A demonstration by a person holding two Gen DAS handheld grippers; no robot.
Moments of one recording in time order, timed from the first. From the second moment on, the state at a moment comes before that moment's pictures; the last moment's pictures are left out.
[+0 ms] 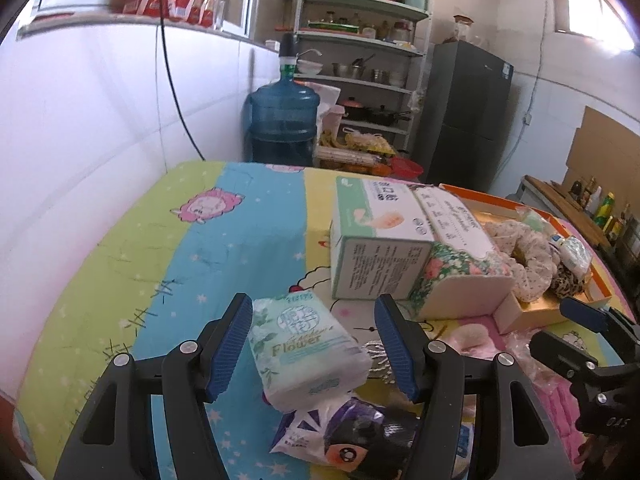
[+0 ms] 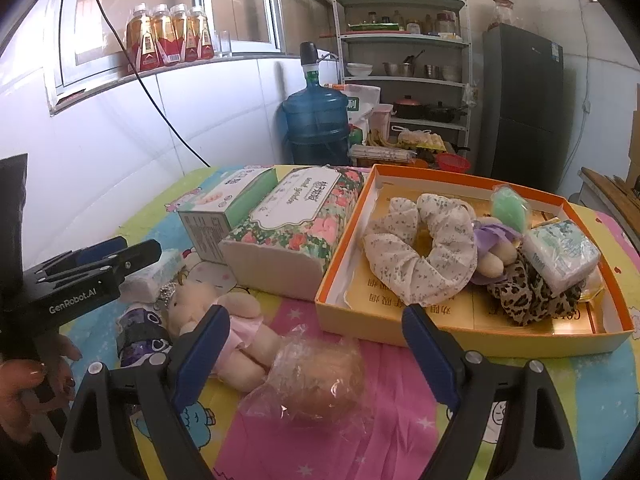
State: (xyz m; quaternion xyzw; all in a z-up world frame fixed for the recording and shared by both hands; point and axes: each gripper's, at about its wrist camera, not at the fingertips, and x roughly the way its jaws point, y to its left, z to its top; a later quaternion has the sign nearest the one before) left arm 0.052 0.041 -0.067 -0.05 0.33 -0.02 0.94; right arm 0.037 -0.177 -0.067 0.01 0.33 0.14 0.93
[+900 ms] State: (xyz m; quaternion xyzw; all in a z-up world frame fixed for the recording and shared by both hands) left arm 0.066 0.050 -0.087 -0.08 0.37 -0.02 0.93; right arm 0.040 -0.175 -0.081 0.00 0.35 0.13 0.93
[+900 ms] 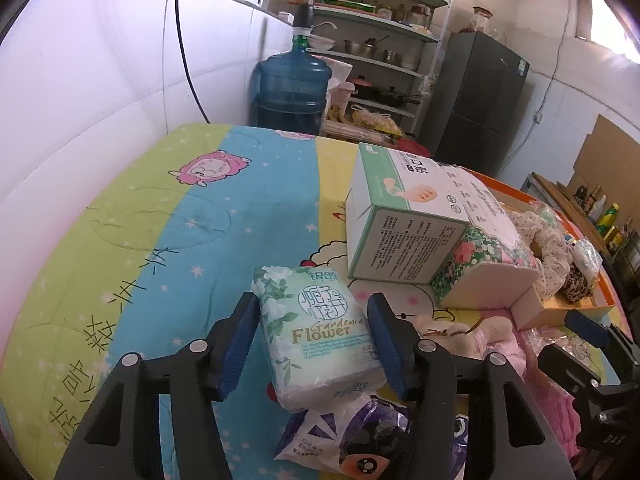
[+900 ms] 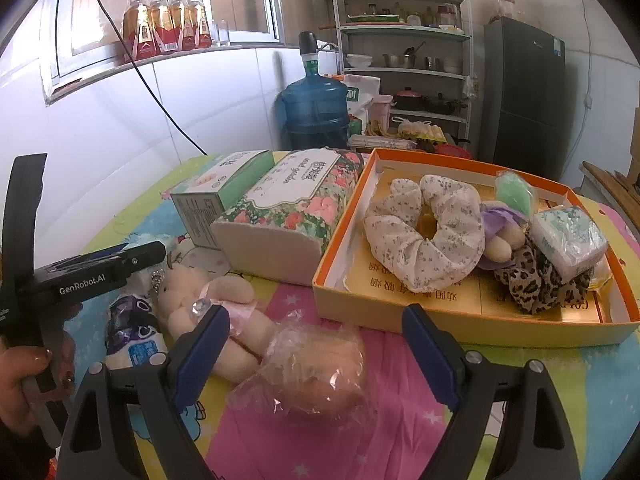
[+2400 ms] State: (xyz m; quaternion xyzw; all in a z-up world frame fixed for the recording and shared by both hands) left arm 0.048 0.036 -0.050 -0.05 0.32 -0.02 0.95; right arm 0.027 -0.186 -0.064 0.02 0.33 0.16 0.93
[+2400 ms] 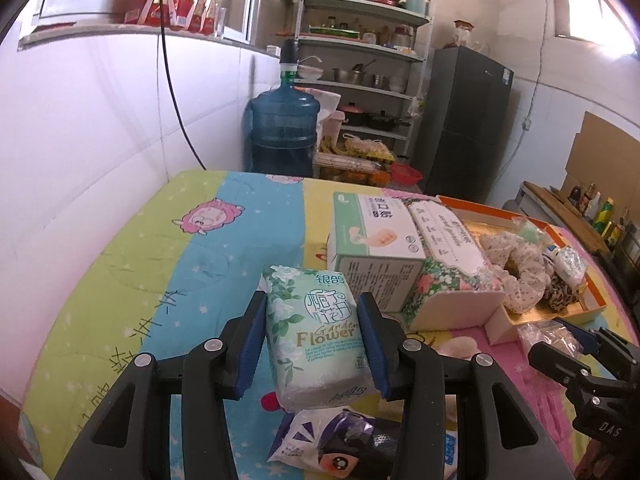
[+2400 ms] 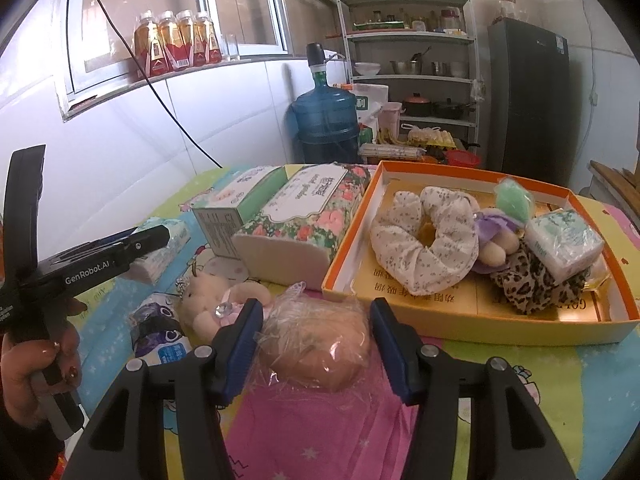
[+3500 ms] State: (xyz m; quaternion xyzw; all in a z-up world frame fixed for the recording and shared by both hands) left arm 0.064 -0.039 -0.002 -0.01 0.28 -0.09 0.96; right arm 0.031 -0.233 -0.030 0.02 0.29 0.13 0.95
